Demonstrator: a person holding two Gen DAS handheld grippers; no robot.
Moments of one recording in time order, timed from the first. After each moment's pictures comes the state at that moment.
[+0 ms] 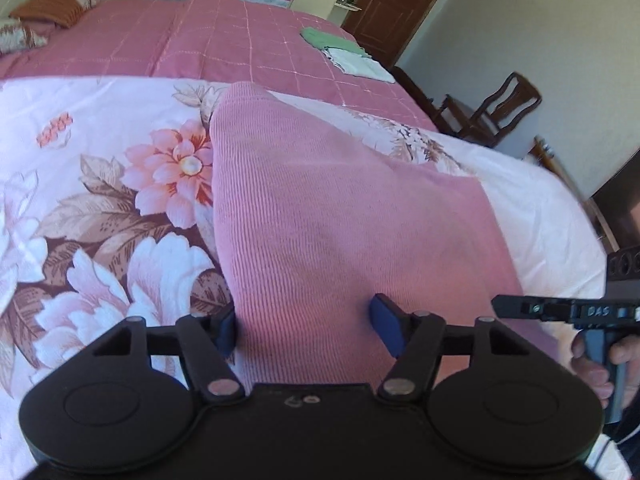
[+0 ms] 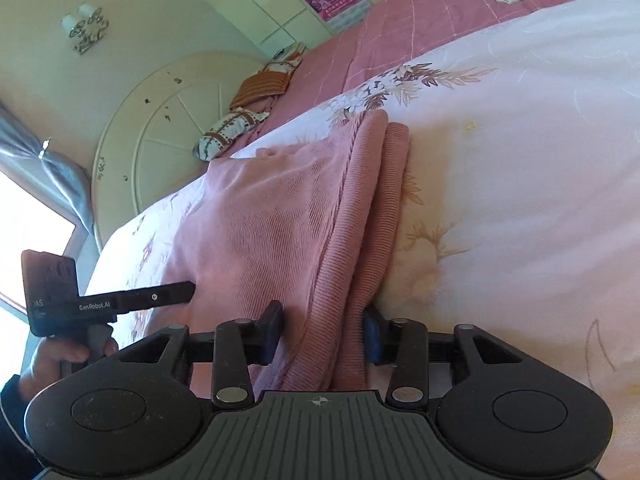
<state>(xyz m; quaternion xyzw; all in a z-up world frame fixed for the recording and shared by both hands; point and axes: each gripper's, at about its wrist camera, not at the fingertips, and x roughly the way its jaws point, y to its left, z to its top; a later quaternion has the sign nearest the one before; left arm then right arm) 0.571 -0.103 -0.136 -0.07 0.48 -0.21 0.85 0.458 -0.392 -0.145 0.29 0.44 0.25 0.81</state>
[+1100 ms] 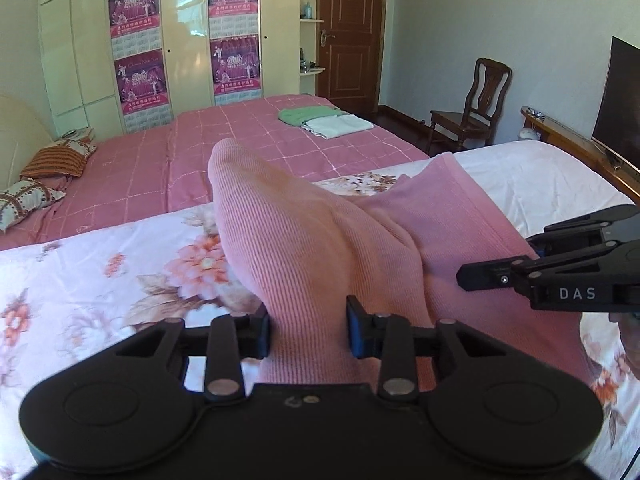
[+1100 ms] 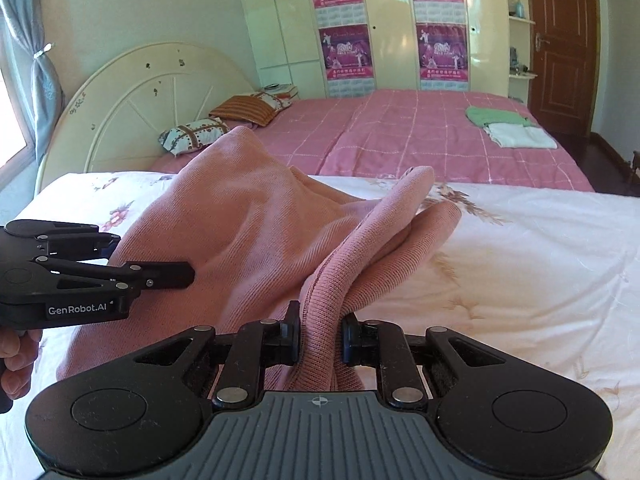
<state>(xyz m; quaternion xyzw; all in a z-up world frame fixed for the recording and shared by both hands) 0.476 -0.109 -0.056 0.08 0.34 -0.21 0.91 0.382 -0.267 -0.055 0.06 0.36 0.16 0.92</state>
